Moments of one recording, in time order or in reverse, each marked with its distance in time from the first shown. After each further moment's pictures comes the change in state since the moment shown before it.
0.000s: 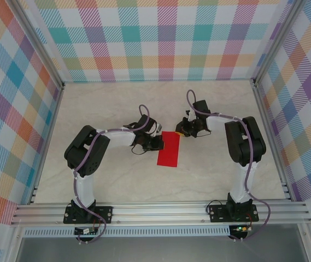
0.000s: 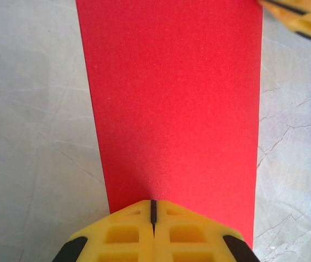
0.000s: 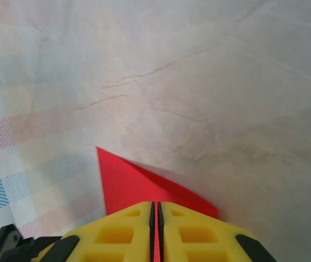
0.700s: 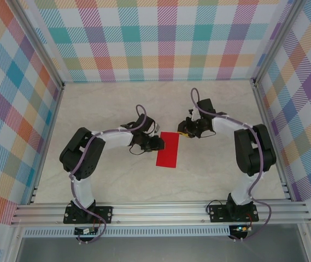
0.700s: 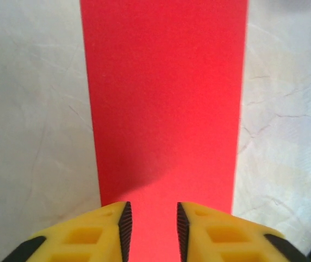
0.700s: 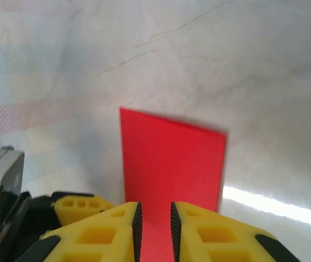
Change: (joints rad) left arm 0.005 -0.082 -0.016 -0.058 0.012 -0.065; right arm 0.002 -0.208 -0.077 -0.111 0.001 -0.037
